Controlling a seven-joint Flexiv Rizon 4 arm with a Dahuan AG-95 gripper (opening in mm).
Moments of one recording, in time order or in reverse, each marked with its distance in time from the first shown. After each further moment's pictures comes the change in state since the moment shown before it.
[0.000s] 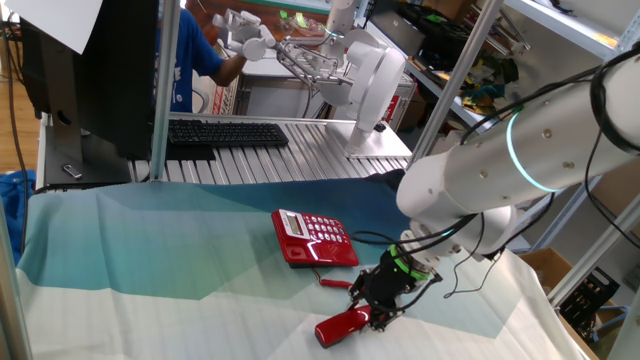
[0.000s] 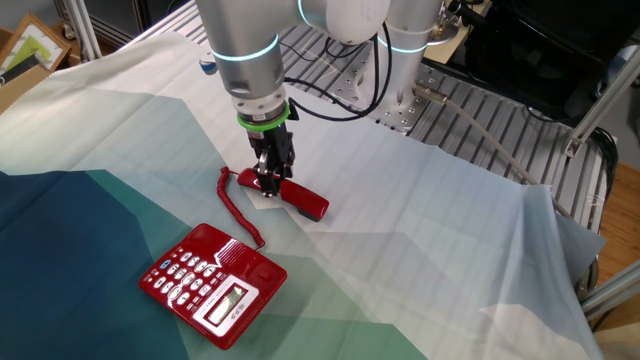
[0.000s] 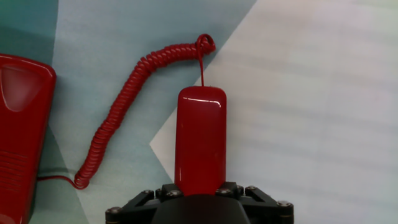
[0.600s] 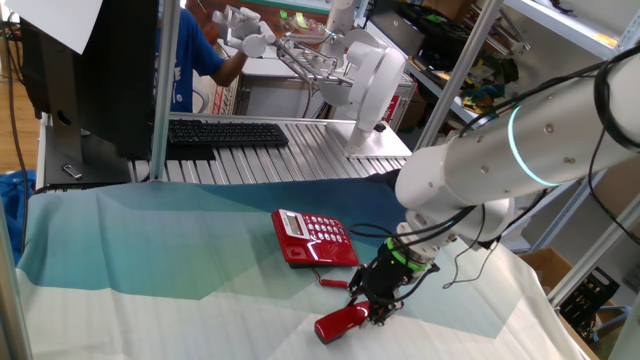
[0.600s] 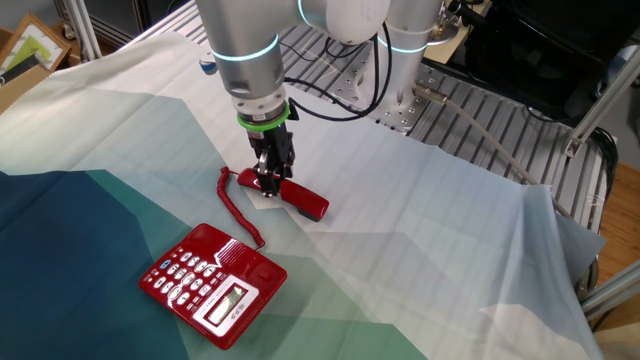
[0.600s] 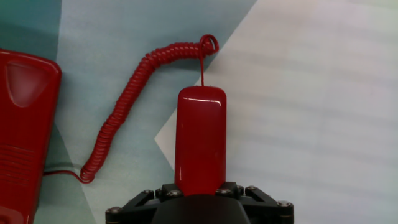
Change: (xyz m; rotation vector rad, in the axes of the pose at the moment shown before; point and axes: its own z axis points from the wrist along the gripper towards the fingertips) arm 0.004 0.004 -0.011 0.050 -0.005 0.001
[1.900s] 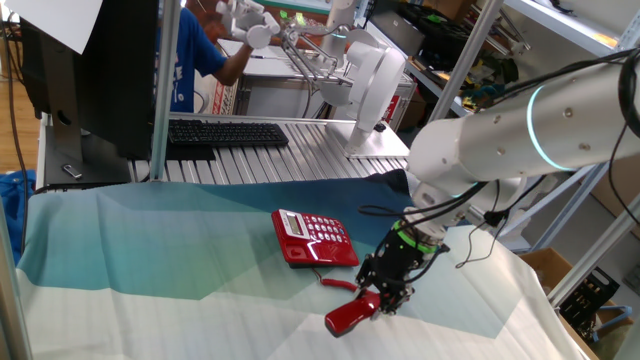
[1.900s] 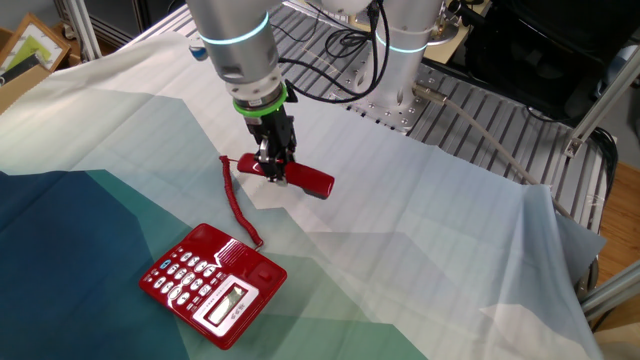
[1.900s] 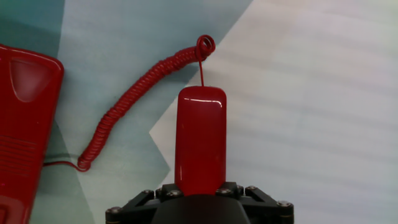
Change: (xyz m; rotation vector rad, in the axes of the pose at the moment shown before) arm 0.003 -0.007 -0.037 0.087 0.030 -0.036
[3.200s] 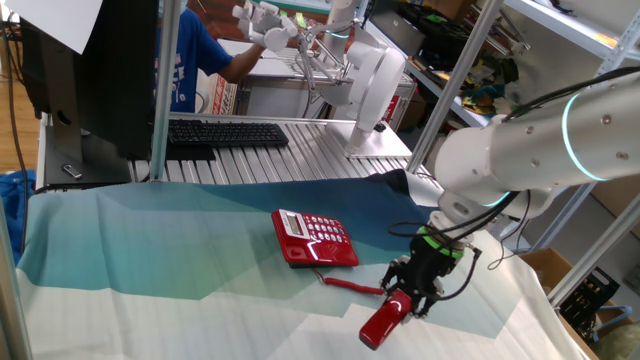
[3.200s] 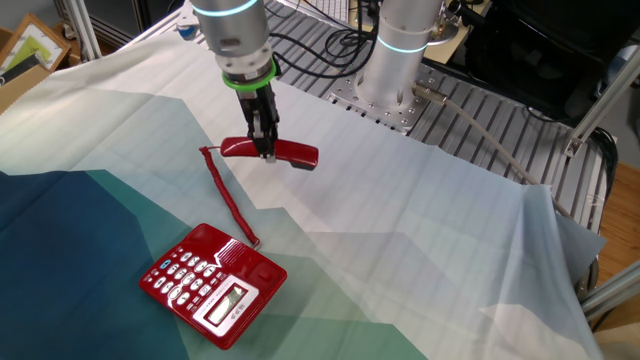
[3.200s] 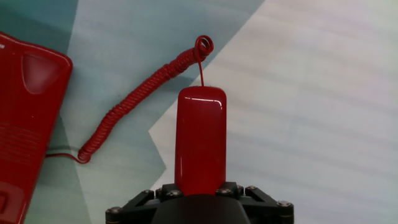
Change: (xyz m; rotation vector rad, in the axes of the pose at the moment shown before) arm -0.038 -0.035 -0.015 -0.003 -0.057 -0.244
